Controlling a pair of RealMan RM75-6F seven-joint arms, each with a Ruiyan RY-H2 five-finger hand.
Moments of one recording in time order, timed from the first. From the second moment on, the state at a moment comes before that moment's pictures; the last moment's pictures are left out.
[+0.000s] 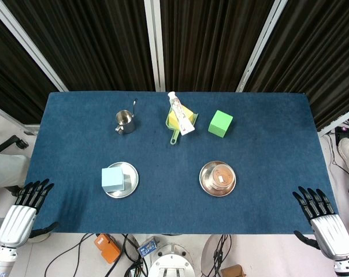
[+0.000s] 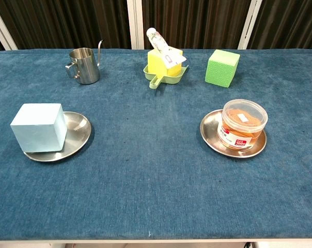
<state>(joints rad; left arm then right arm) 0.02 -1.25 0.11 -1.40 1.74 1.62 -0.07 -0.05 -1.14 -0.12 -1.46 -1.84 1.65 -0.01</state>
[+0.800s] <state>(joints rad) -0.26 -1.44 -0.04 -1.59 1.61 1.24 0.09 -0.03 -1.13 -0.11 -1.50 -1.79 1.59 -0.05</state>
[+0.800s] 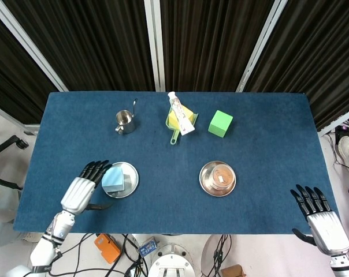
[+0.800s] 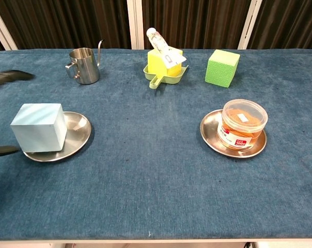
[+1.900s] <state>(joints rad) -0.59 -1.84 -0.28 -1.47 1.33 1.13 0.50 -0.02 -1.09 -0.11 -1.52 -1.77 1.58 0.01</state>
